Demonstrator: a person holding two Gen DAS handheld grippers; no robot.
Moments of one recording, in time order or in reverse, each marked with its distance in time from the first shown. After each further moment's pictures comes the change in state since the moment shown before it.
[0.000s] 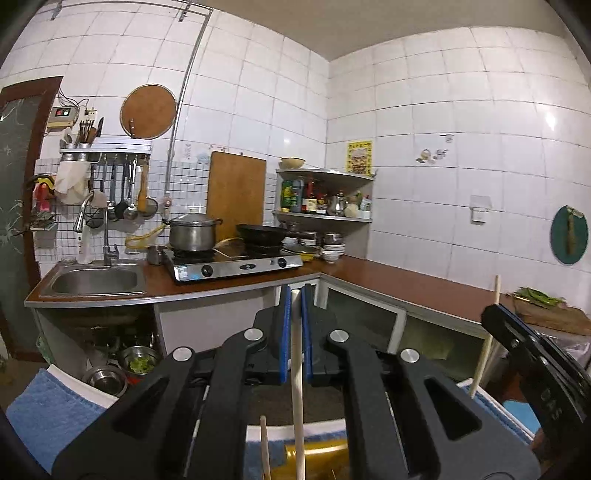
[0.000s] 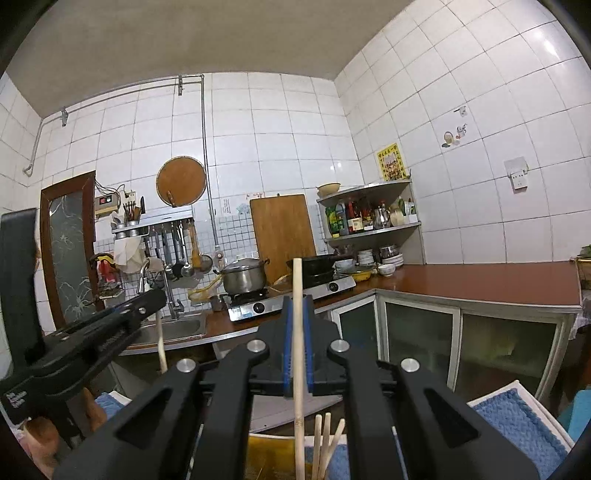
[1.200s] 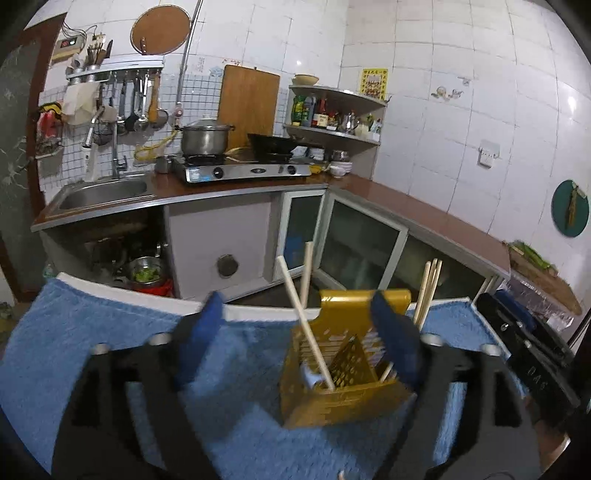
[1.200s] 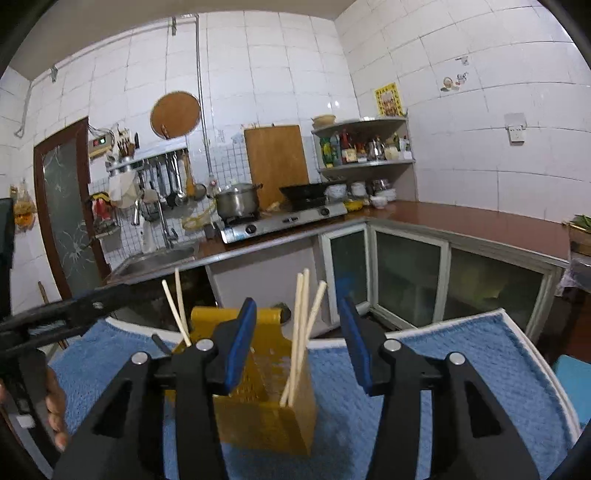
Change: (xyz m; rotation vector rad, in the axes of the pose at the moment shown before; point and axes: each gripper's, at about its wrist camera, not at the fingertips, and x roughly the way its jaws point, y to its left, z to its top) left arm -0.058 0.051 -0.082 -0.061 0.341 -0.002; right arm -0.035 -0.018 -0.082 -0.020 0.287 -0.033
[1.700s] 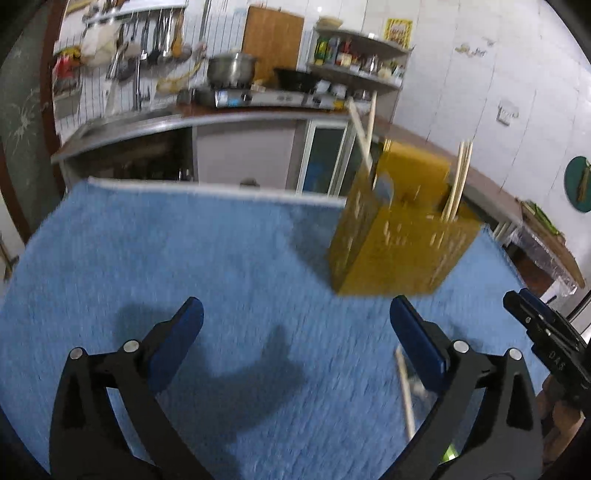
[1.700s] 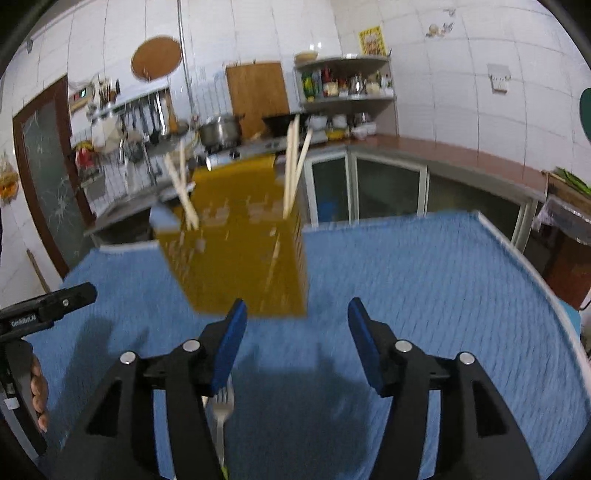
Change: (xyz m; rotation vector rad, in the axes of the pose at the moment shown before) left arm -0.025 0.061 -0.119 -0.053 0.251 0.038; right arm -0.043 0.012 -0.108 0.016 0.267 -0.069
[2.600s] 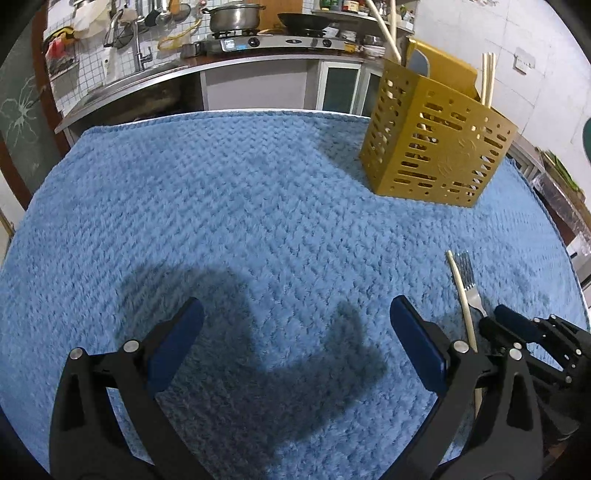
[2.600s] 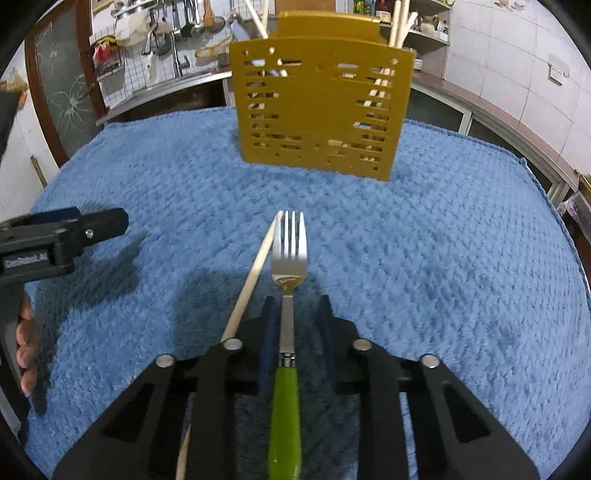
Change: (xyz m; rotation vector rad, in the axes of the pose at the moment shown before) left arm 0.026 0.013 -0.050 0.058 0.190 0.076; right arm 0.036 0.071 -0.076 -0.177 0.343 0.000
